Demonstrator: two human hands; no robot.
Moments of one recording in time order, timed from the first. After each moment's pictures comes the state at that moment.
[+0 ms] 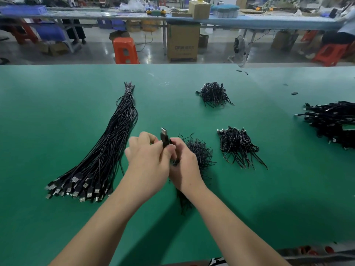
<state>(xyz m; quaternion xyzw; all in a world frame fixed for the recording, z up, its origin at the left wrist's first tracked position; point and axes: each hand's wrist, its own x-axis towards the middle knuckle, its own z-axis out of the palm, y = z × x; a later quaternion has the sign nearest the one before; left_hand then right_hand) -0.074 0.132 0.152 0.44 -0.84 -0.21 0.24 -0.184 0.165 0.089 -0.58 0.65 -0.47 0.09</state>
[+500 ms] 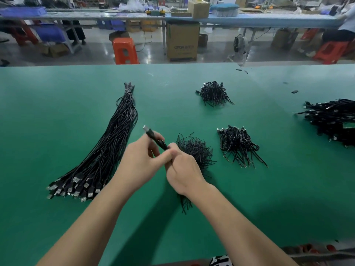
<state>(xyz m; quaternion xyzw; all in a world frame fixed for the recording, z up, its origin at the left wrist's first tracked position) -0.066 0.100 0.129 0.41 -0.80 -0.31 0.31 -0.186 0.166 0.102 -0.60 0.71 -0.32 0.17</state>
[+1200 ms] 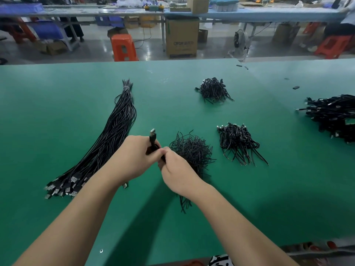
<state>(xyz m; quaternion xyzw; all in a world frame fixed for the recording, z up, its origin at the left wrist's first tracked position) -0.063 0.067 0.130 0.35 -0.90 -0.18 0.17 -0.188 0.157 0.085 -0.59 0.69 -0.31 0.28</state>
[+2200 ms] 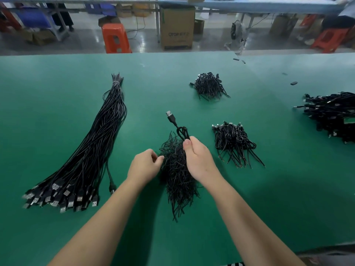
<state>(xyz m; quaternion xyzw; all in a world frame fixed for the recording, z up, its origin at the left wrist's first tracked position) -0.125 0.025 -0.008 0.54 -0.79 -0.27 0.12 -0.260 0.146 0.072 -0.45 0.76 -0.42 0.23</state>
